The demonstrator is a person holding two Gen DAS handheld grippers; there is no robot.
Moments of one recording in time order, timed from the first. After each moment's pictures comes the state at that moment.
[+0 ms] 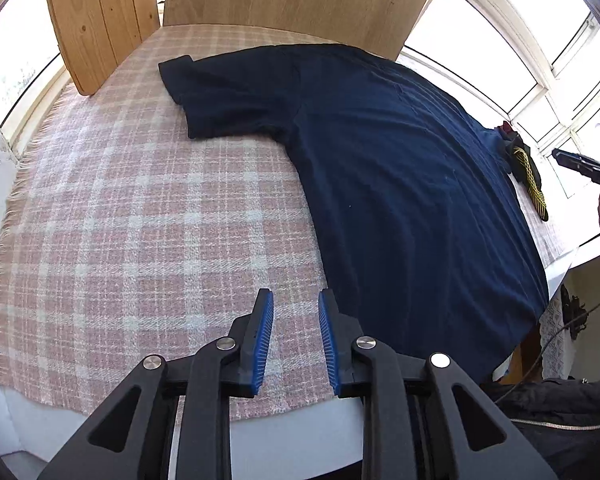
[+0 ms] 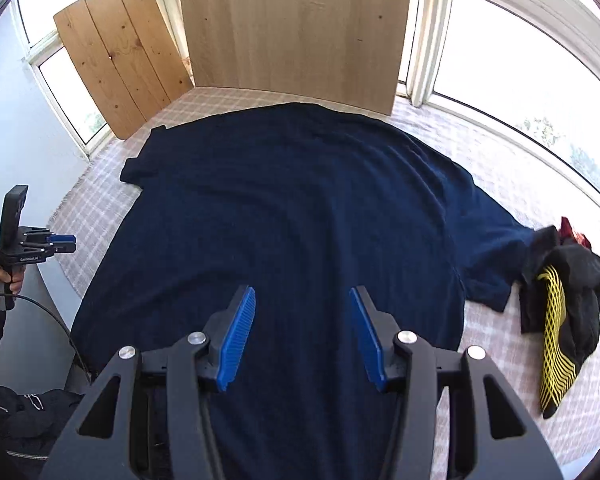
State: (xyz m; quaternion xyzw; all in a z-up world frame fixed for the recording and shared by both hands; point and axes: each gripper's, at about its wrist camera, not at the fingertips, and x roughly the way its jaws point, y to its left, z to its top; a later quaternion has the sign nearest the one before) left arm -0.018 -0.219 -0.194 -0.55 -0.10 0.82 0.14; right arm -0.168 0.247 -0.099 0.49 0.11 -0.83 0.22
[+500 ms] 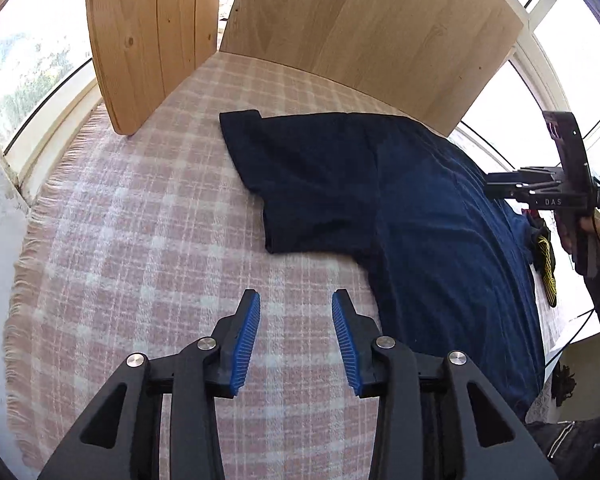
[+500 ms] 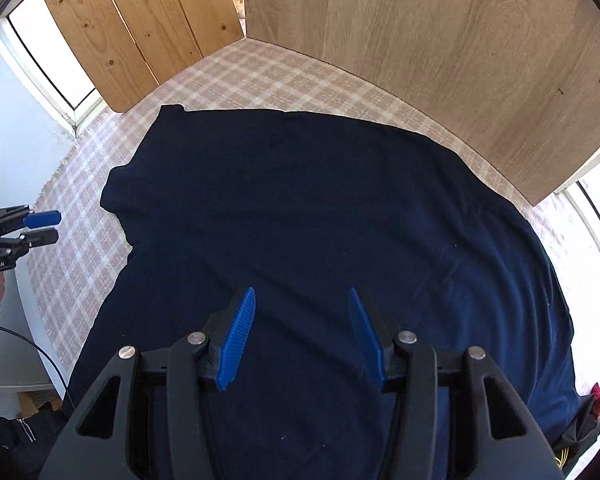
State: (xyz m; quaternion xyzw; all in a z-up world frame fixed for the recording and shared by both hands) left arm -0.150 -0.289 -0.191 -0.51 -0.17 0.84 0.07; right arm -0.318 0.084 -0.175 0.56 0.18 -0.76 0.28
